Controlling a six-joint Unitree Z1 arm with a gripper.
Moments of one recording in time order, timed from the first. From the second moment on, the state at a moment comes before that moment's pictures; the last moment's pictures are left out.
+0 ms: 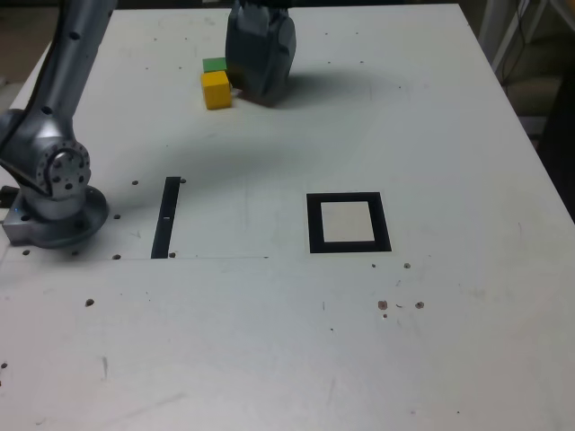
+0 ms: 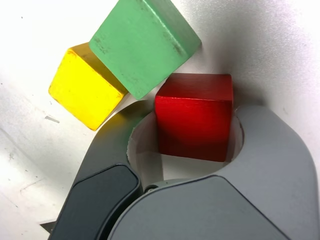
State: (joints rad) arm 0.87 2.30 -1.86 1.41 0.02 -0.14
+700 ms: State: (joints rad) arm 0.71 2.19 -1.85 1.41 0.03 0.01
